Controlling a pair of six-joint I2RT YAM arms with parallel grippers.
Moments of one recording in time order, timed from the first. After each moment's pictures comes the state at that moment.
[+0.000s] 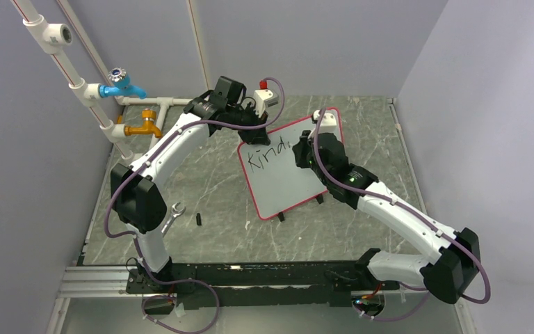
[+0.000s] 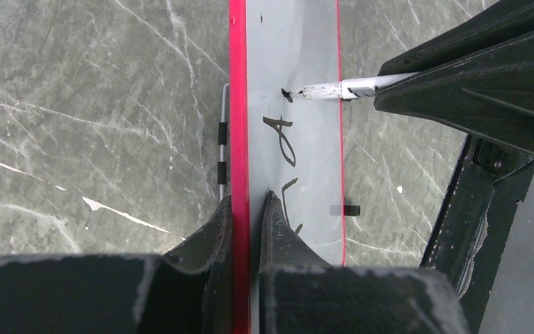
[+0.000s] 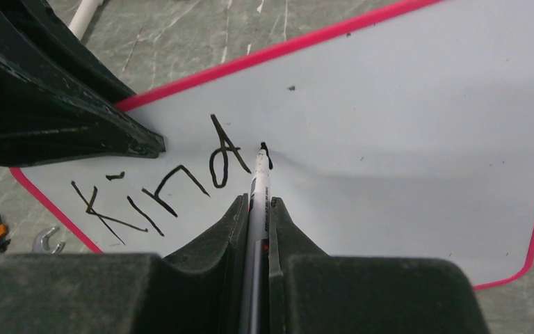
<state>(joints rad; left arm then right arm) -0.53 1.82 1.78 -0.74 0.59 0.24 0.71 1.16 0.96 -0.18 0.36 0.41</state>
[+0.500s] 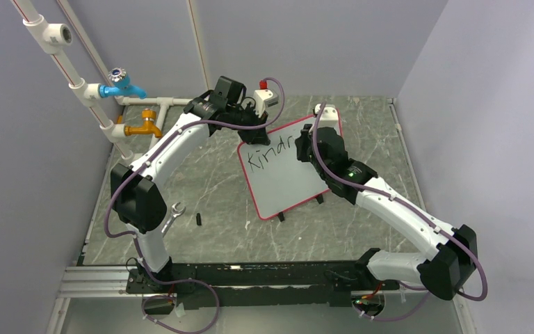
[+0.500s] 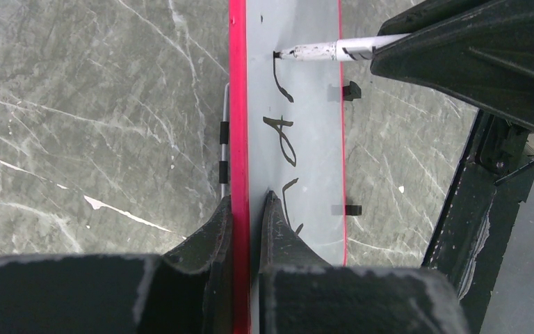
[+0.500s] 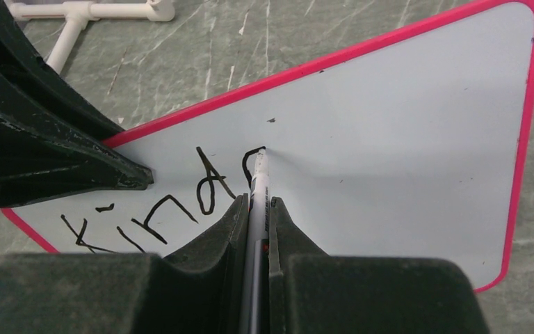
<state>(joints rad) -0.53 1.82 1.78 -0.74 0.59 0.24 0.69 1.20 1.03 -0.18 0.41 0.39</state>
